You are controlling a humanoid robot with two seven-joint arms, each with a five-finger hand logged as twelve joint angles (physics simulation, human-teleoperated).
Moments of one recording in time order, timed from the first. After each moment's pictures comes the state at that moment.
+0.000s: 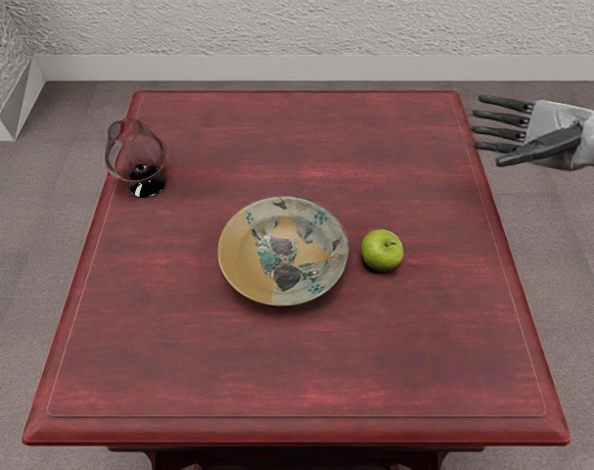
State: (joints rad) left arm -0.02 0.00 0.40 -0.17 0.02 -0.02 -0.04; right arm 0.99 -0.74 0.39 0.77 0.19 0.61 -0.30
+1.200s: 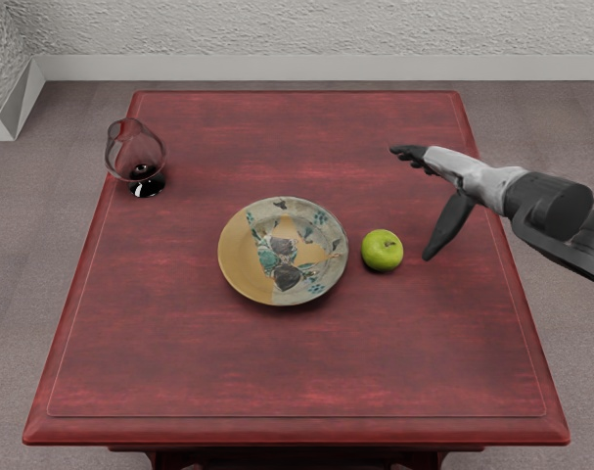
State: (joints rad) left arm -0.02 0.00 0.40 -0.17 0.02 -0.02 -0.04; right arm 0.92 -0.78 0.41 1.67 -0.93 -0.07 -0.46
